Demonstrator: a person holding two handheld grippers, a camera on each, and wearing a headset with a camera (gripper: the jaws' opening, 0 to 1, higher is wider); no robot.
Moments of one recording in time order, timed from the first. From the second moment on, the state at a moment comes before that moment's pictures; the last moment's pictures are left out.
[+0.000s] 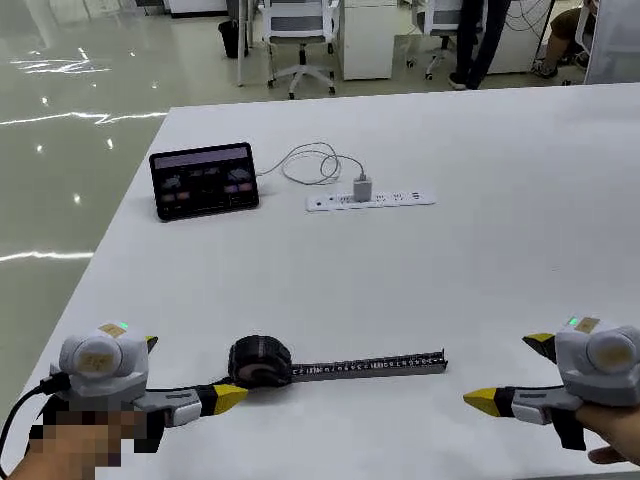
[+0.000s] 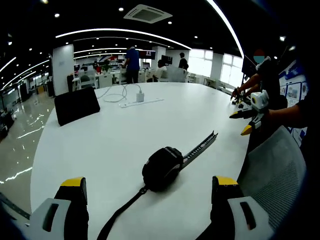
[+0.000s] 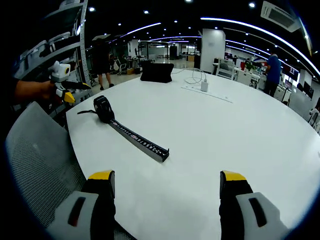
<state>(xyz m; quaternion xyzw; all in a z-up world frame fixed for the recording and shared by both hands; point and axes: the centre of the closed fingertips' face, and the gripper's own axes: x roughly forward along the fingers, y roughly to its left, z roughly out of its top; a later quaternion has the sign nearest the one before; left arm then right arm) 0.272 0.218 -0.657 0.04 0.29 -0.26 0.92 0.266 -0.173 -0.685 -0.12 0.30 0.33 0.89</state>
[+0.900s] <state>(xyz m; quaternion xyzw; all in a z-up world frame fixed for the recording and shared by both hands) 0.240 0.219 -0.660 0.04 0.28 -0.27 0.92 0.230 -0.195 -0.678 -0.10 0.29 0.32 0.90</state>
